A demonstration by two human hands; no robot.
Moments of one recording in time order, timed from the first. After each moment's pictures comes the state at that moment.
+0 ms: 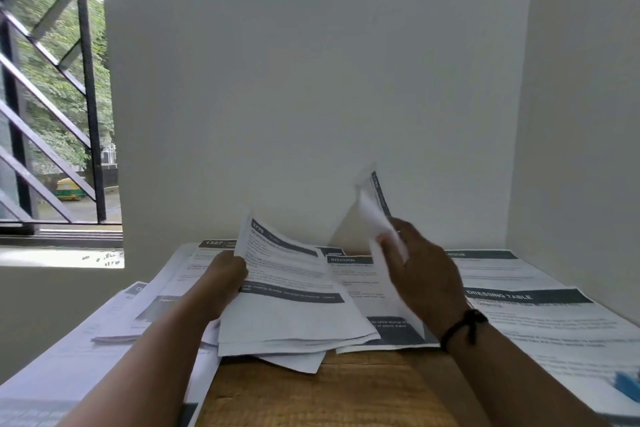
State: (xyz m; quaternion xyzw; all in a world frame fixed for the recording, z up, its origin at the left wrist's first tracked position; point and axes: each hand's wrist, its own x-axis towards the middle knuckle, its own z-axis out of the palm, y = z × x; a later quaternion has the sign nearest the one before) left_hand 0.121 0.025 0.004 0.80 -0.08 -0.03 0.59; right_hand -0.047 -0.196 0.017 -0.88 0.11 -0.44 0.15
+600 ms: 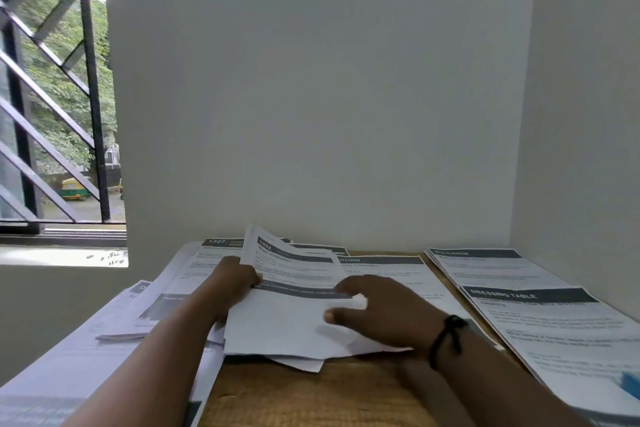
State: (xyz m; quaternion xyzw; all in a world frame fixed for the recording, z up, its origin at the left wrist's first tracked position) left_hand 0.121 0.023 -0.002 0.81 -0.06 -0.06 0.58; right_hand -0.045 -0.163 0.006 -0.98 0.02 -0.11 0.18
